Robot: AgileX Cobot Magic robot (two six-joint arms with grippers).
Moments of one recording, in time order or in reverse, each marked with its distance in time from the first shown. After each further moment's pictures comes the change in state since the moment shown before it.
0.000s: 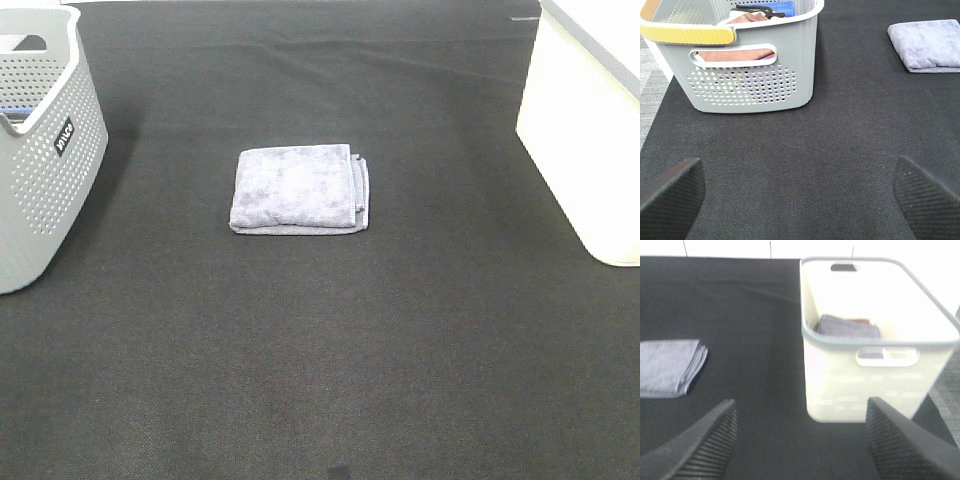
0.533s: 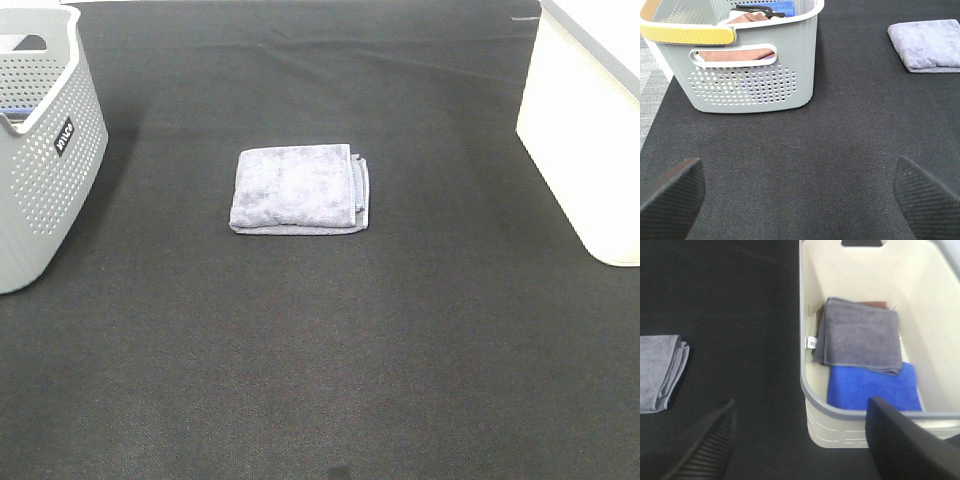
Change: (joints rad) left arm 0.000 0.000 0.000 0.000 0.000 0.000; right arm 0.000 0.807 -0.428 0.014 -0.089 -0.003
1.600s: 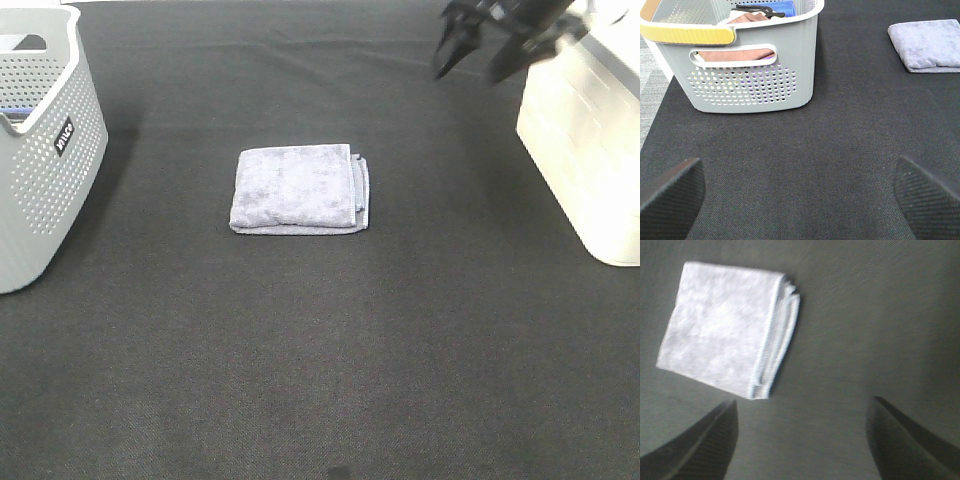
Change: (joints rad) left arm 0.000 0.000 0.000 0.000 0.000 0.000; right arm 0.172 1.023 -0.831 0.336 0.384 -0.132
